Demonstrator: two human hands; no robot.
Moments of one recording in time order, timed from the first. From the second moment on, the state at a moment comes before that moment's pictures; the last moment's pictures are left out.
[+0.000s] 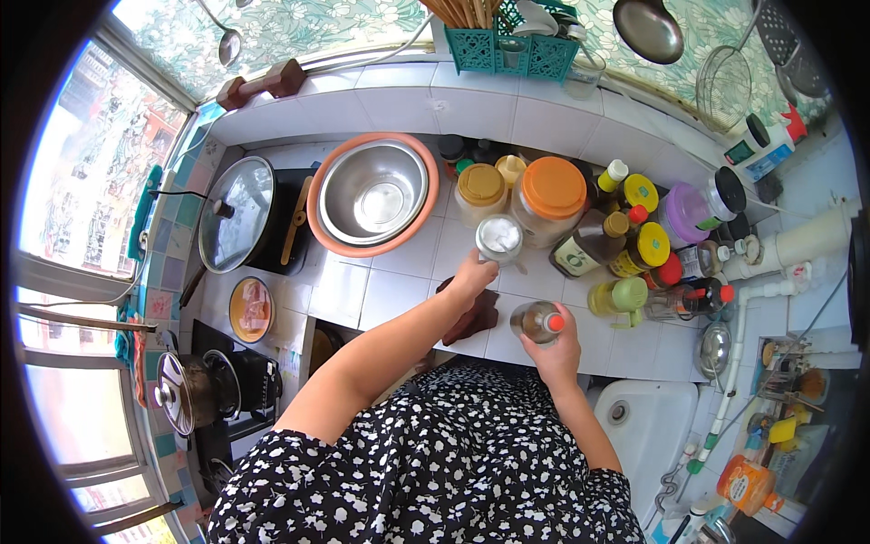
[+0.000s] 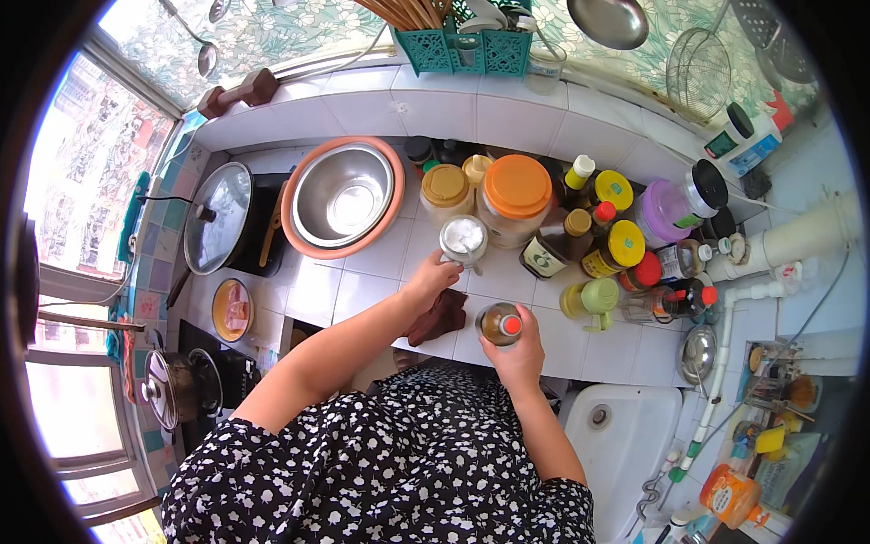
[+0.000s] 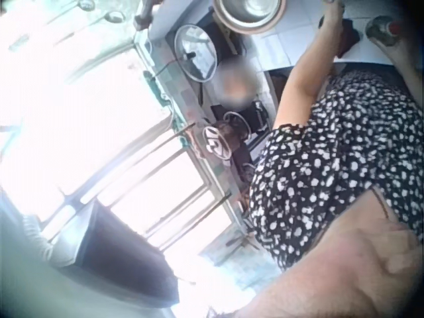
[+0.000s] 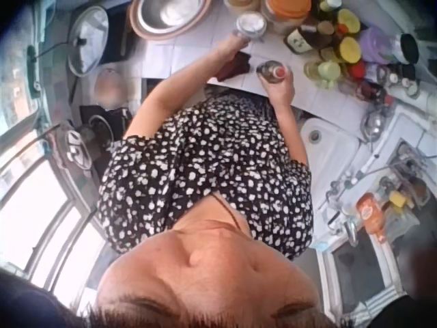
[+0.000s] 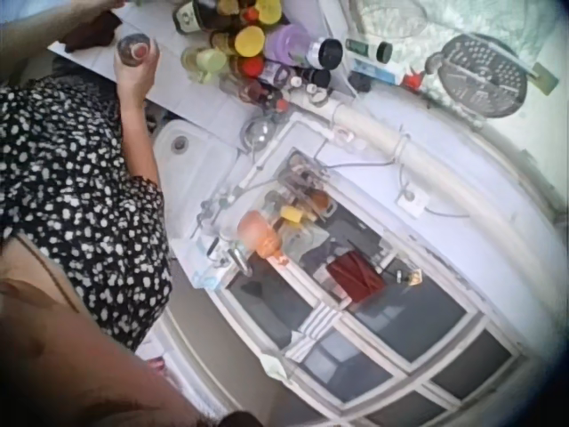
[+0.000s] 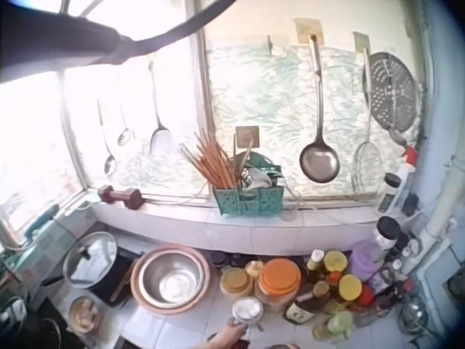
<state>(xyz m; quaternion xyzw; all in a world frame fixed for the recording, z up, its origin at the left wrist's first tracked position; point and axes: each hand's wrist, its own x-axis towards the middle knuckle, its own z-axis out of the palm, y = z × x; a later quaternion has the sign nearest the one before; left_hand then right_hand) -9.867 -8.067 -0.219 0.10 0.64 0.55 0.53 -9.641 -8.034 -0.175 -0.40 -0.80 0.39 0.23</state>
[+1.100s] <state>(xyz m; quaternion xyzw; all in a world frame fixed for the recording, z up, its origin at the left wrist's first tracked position) -9.951 -8.268 -0.206 0.15 0.63 0.51 0.57 -9.858 -8.080 -0.239 -0.38 -0.81 0.29 0.35</state>
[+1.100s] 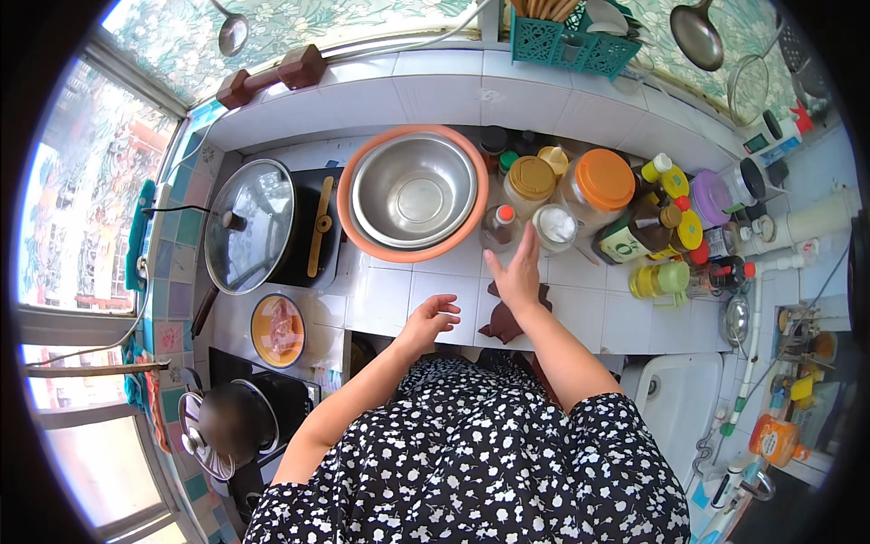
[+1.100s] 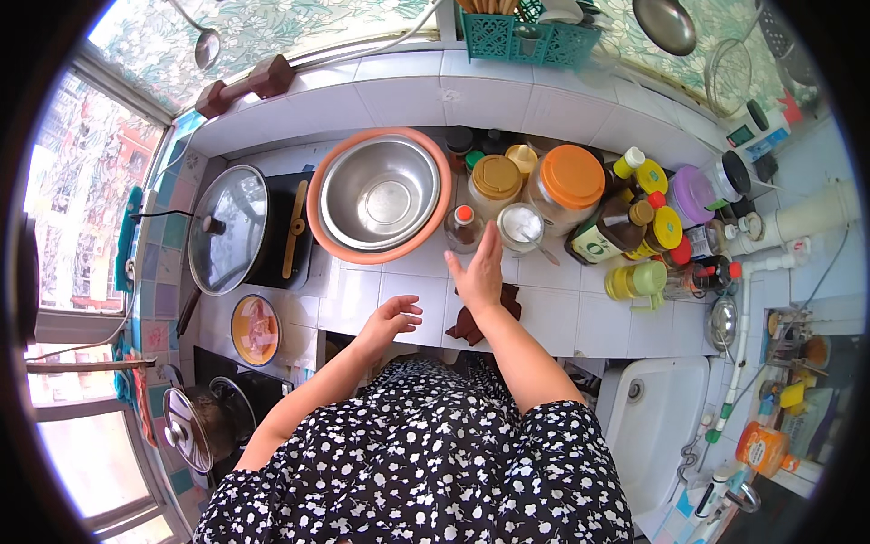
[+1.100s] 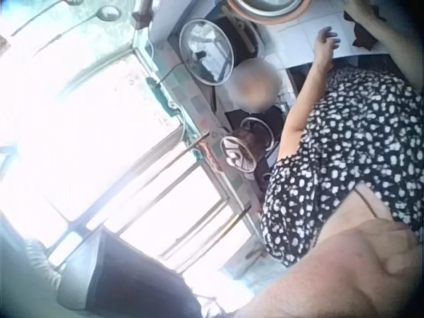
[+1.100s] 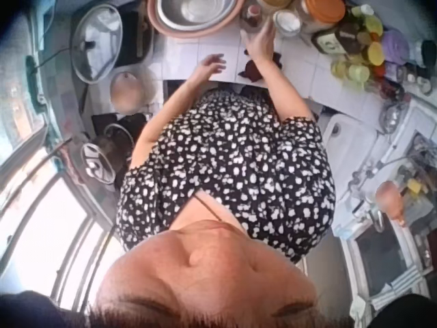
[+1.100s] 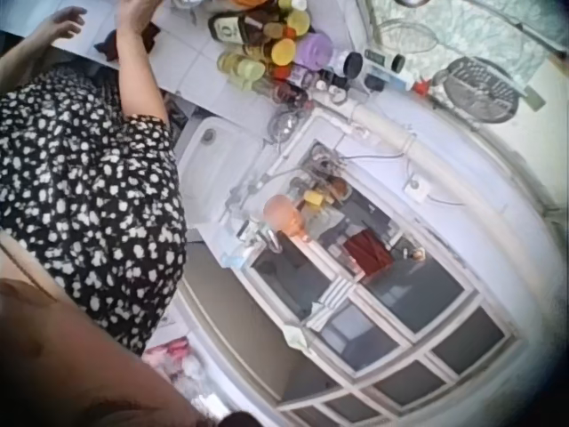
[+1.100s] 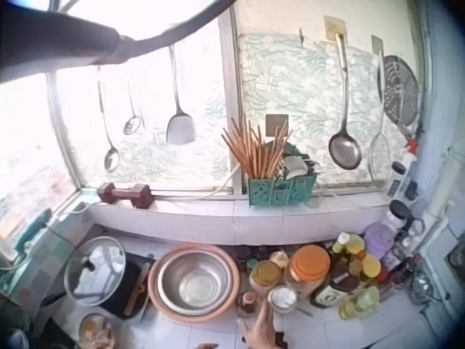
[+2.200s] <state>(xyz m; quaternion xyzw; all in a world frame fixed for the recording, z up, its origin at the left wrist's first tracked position) -9.815 -8.148 -0.216 0.26 0.65 0.29 0.65 -9.449 -7.943 -0.292 -0.63 -0.77 0.07 0.07</state>
